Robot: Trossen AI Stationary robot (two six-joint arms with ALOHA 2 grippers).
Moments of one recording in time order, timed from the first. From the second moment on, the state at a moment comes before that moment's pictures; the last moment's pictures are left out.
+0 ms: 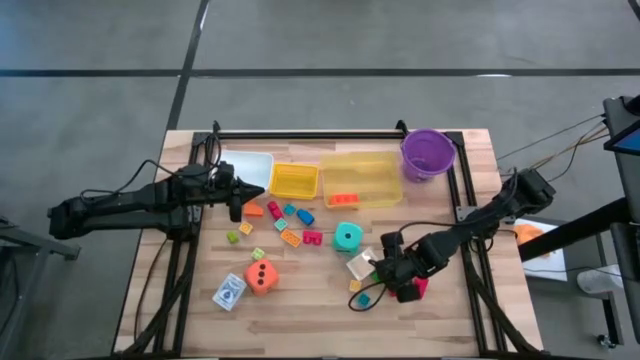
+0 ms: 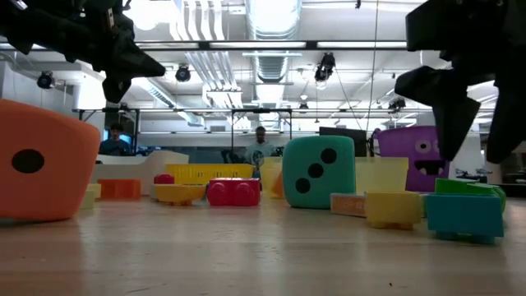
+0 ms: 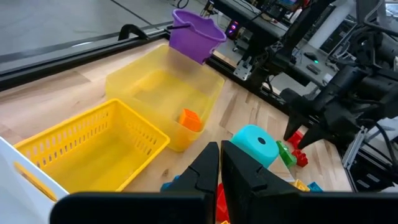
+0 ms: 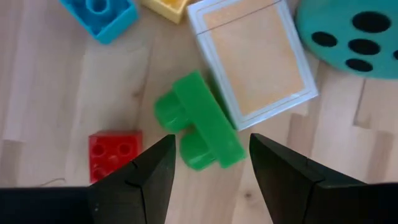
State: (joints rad) left arm 0.24 0.57 0.39 -0.12 0.03 -0.45; right arm 0.51 1.57 0.95 -0.68 0.17 0.29
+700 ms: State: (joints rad) left arm 0.24 0.57 0.39 -0.13 0.03 -0.45; right arm 0.51 1.66 0.95 -0.66 0.17 0.26
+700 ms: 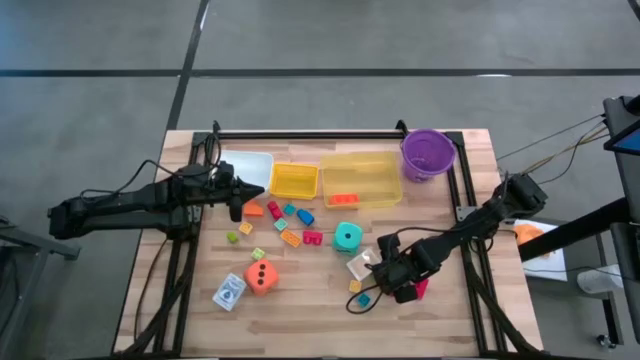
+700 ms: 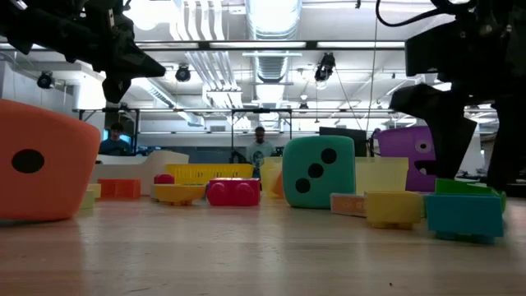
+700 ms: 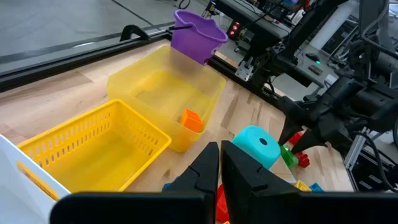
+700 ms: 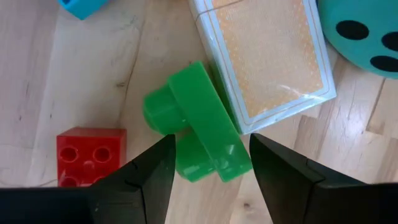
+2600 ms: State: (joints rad) left arm 0.24 0.57 0.39 -0.13 0.03 -0.45; right arm 0.50 1.65 0.91 -0.61 0.18 0.24
